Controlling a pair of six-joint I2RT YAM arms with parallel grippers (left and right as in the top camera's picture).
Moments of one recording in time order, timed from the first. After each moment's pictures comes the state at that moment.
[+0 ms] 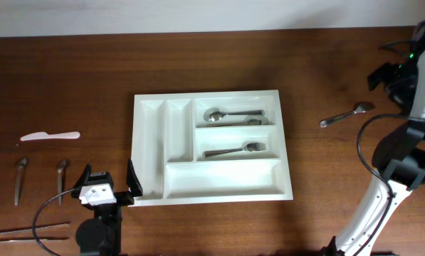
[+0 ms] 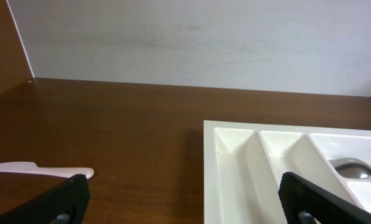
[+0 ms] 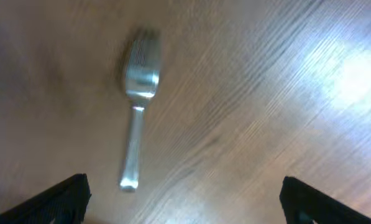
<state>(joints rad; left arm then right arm) 0.04 0.01 0.01 -0.08 -0.06 -0.04 -0.43 2.37 2.40 -1.58 0.04 0.60</state>
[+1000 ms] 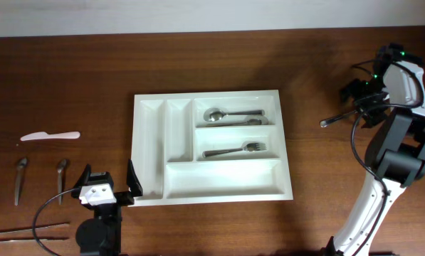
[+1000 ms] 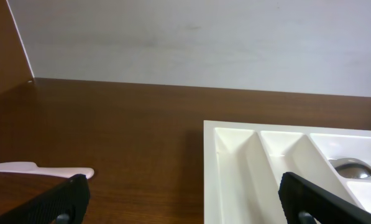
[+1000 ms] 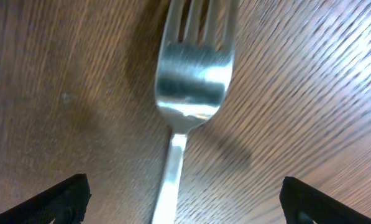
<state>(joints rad) 0.04 0.01 0.01 -0.08 -0.06 -0.04 -0.36 2.37 2.00 -1.19 -0.04 0.71</state>
